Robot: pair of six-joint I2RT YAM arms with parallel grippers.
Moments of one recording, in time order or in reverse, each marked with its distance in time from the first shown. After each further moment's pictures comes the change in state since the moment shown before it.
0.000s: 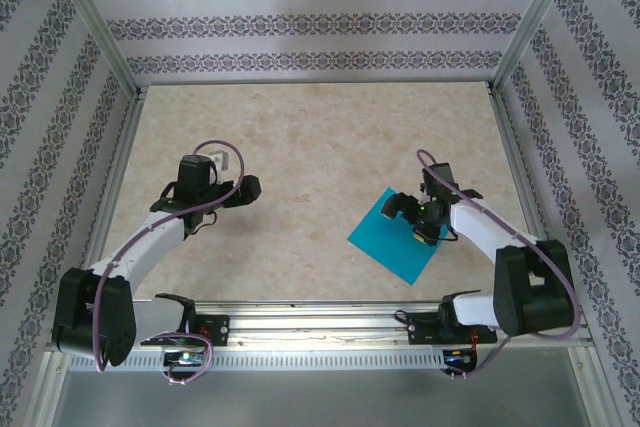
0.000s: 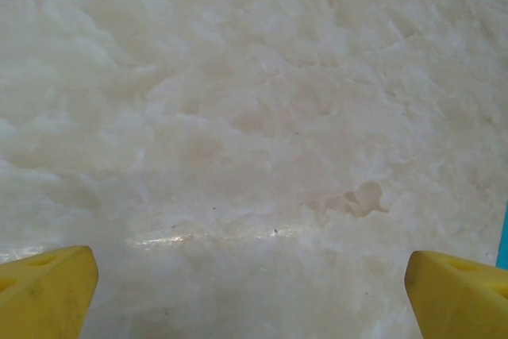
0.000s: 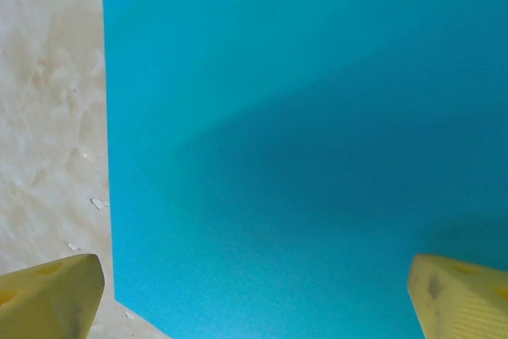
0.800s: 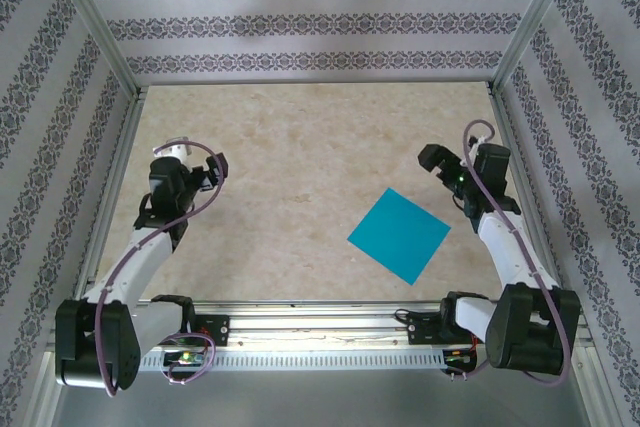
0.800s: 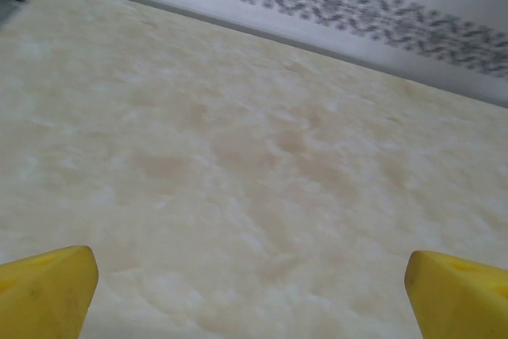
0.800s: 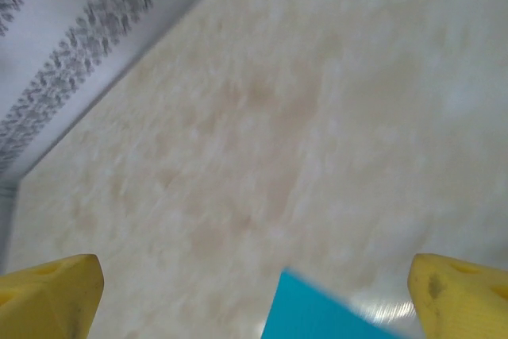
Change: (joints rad) left arm 0.153 -0.150 -0.101 0.305 -0.188 0.070; right arm -0.305 -0.214 -0.017 0.406 -0.111 -0.052
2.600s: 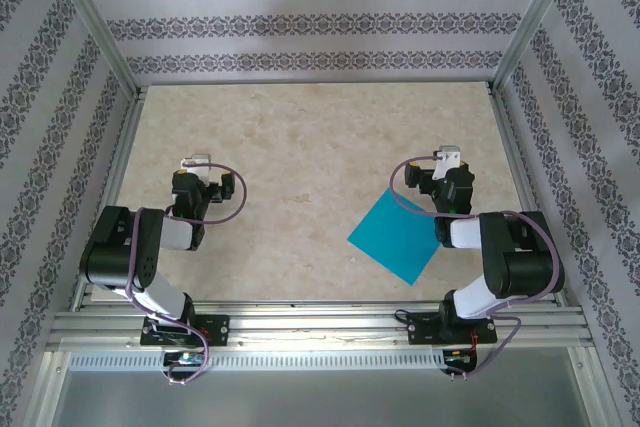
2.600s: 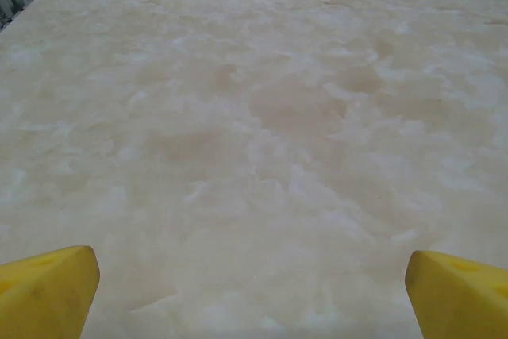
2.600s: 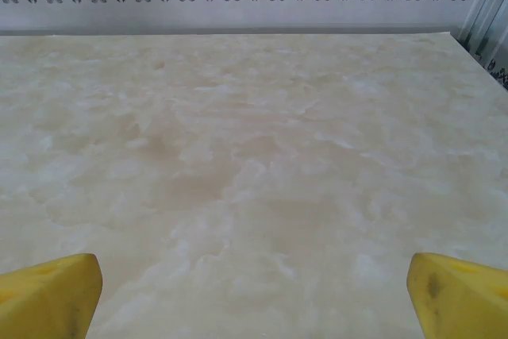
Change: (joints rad) left arm 0.000 0.545 -0.177 0.751 -0.108 0.314; right arm 0.147 0.390 -0.282 1.011 0.420 -0.623
